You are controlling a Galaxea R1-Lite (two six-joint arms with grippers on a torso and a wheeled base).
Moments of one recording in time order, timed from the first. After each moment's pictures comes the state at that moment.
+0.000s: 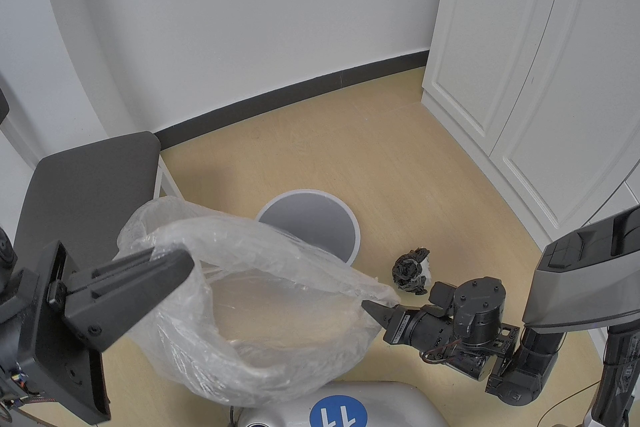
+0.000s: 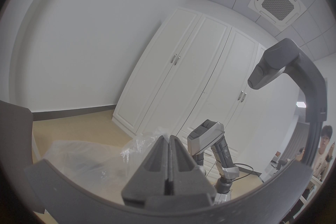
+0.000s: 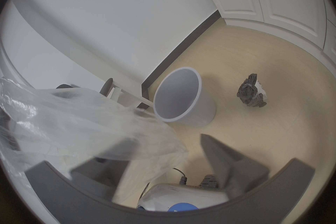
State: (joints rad) left arm -0.99 1.03 -0.37 -0.85 -0.01 -0.19; right arm 0.72 2.21 -0.37 -1.55 -0.10 0.69
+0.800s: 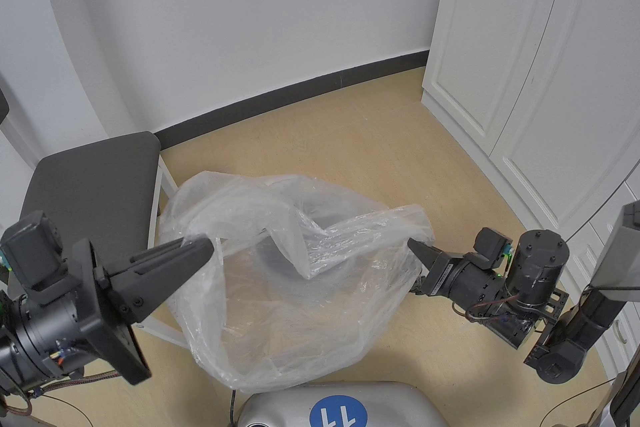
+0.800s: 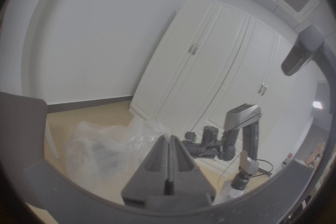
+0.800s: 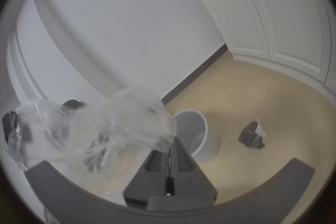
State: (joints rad) left arm -0.86 1.11 -0.36 -0.84 -0.01 -0.22; right arm 0.64 1.96 -0.36 -1.54 -0.12 0.54
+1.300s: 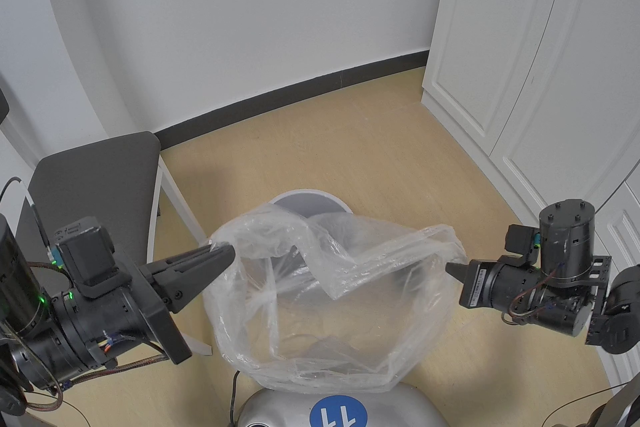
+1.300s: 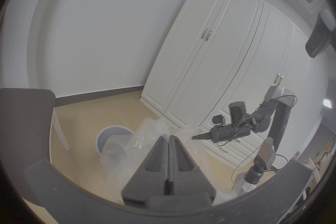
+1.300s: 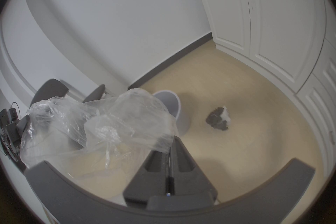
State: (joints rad) left arm -0.78 1.24 -0.35 -0.85 0.00 -0.22; right arm 0.64 1.59 -0.50 -0.66 -0.19 0.51
